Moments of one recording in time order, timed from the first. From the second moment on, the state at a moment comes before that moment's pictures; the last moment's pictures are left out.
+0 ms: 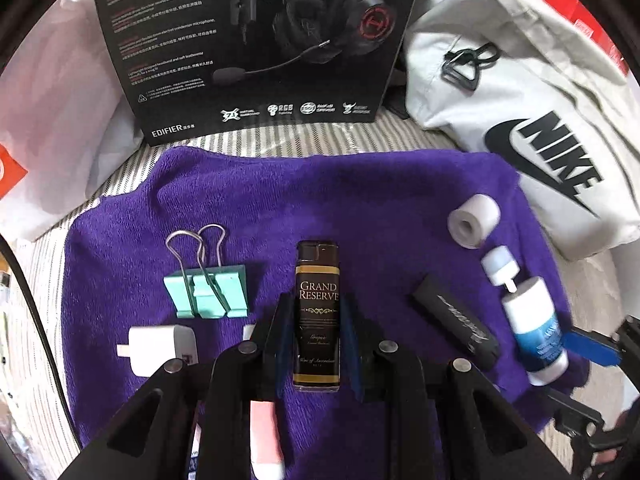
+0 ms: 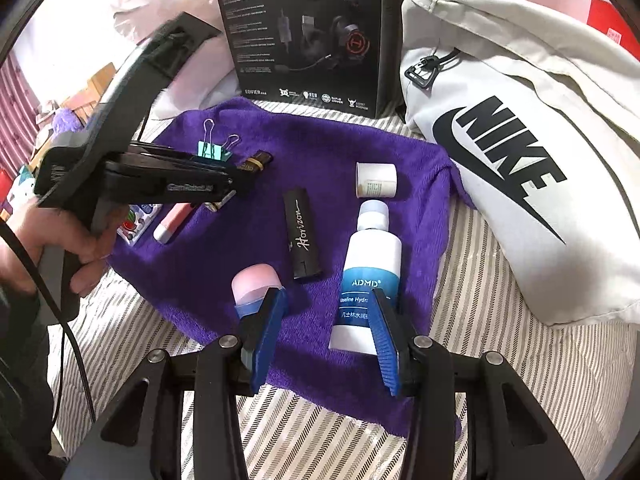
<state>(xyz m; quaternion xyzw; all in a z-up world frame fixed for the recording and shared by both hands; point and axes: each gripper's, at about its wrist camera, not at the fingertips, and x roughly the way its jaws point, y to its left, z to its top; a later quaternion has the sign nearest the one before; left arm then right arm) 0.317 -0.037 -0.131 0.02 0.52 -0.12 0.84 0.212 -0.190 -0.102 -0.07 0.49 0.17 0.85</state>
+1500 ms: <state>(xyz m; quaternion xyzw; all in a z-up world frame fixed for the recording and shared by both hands) 0.225 -0.028 -0.096 0.00 0.54 -0.13 0.83 0.191 -0.191 -0.111 -0.03 0.51 0.11 0.85</state>
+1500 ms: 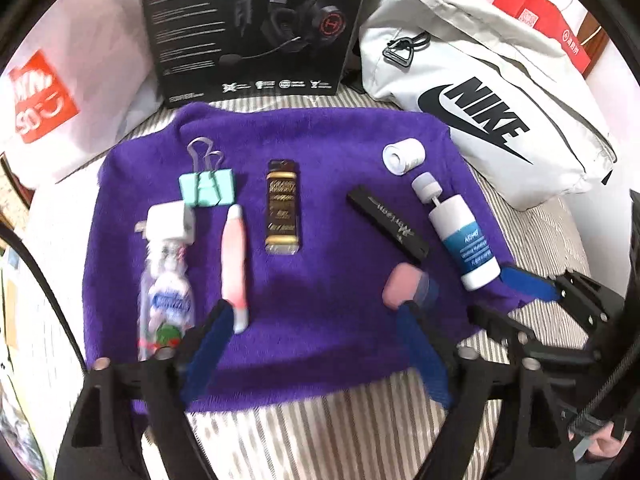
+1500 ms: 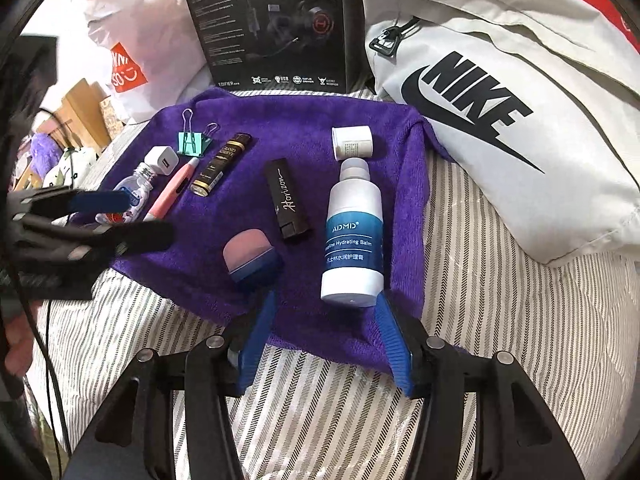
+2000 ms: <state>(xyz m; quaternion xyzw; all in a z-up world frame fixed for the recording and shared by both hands) 0.137 -0.003 -0.064 0.00 0.50 -0.09 0.86 0.125 -0.185 -0.063 -0.04 0.48 0.06 0.88</state>
